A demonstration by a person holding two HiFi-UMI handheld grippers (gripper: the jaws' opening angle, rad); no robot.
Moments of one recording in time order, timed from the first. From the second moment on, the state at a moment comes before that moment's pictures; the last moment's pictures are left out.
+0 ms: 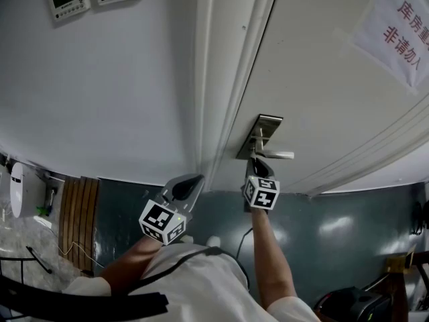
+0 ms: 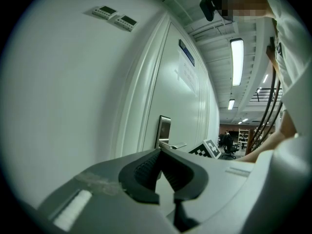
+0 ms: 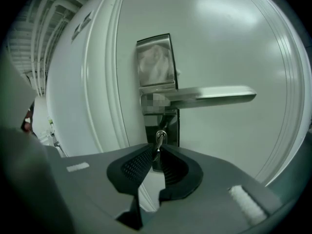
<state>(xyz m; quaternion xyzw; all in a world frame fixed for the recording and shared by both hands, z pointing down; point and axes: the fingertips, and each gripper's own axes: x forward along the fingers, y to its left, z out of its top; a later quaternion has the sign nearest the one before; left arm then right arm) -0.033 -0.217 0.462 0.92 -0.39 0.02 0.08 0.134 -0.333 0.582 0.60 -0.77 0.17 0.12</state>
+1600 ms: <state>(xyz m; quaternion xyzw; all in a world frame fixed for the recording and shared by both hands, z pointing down) -0.017 -0.218 0.461 0.93 -0.37 0.02 0.08 0.119 -0.328 0.589 0.45 -0.69 -0.26 0.51</state>
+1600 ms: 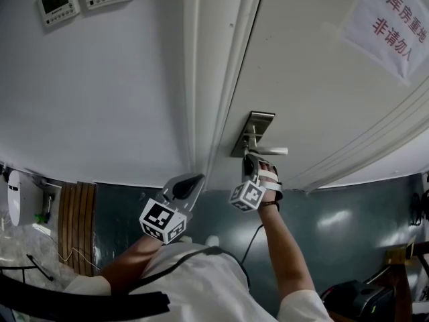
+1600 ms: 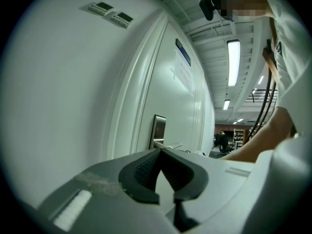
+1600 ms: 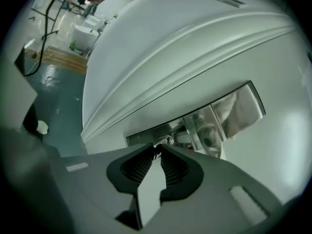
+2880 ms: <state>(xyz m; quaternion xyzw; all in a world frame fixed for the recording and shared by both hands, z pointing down) 0.009 -0.212 0.457 0.93 -0.35 0.02 0.07 0.115 -0.314 0.584 0.47 -0.73 -0.21 0.46</state>
